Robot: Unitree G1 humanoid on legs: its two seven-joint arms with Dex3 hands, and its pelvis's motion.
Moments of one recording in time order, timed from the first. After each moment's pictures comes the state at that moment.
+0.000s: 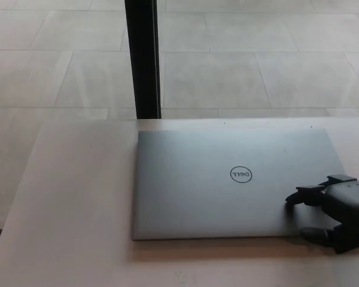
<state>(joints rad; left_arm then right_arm) -0.09 0.58 0.82 1.26 -0.39 0.01 -0.01 -0.50 -0.75 0.58 0.56 -0.53 -0.24 -0.01</state>
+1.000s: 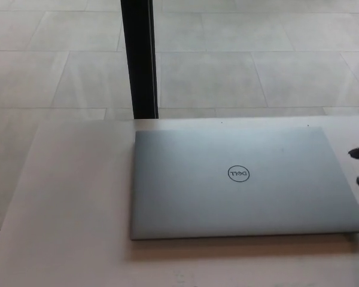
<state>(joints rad) -0.09 0.58 0.78 1.27 -0.44 0.01 -0.01 -0.47 -0.74 0.12 0.59 -0.43 -0.26 0.00</state>
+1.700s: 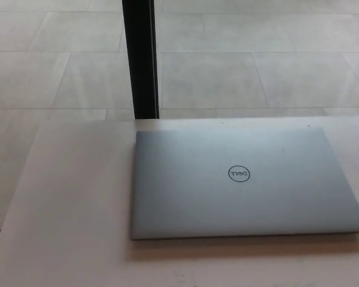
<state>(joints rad) -0.07 0.58 0.78 1.27 -0.44 0.01 -0.01 -0.36 -0.84 -0.50 0.44 -0.18 -0.23 0.07</state>
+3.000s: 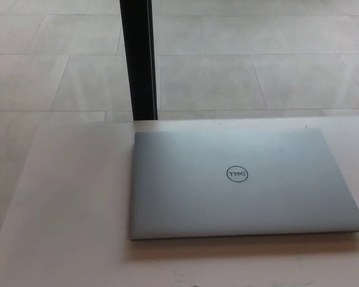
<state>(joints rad) -0.07 0.57 0.79 1.27 -0.44 0.01 0.00 -0.20 -0.58 -1.46 0.67 0.29 0.05 -0.16</state>
